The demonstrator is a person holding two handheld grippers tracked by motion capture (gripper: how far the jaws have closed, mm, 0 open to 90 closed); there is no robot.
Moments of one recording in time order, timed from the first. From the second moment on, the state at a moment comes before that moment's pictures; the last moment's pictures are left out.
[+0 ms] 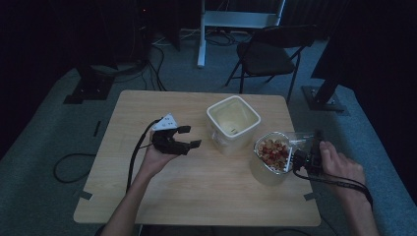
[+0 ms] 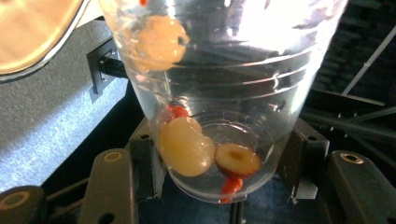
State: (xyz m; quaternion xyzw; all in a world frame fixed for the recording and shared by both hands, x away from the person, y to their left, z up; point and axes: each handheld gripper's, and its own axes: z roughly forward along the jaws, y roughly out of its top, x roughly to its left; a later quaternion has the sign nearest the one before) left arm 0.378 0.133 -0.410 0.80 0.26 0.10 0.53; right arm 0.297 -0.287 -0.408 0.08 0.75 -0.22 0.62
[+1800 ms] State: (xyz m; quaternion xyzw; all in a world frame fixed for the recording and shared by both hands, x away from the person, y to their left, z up) left arm 0.379 0.129 -0.412 0.80 0.26 0.10 0.53; right arm 0.346 -0.274 -0.358 0.36 0.79 0.29 0.39
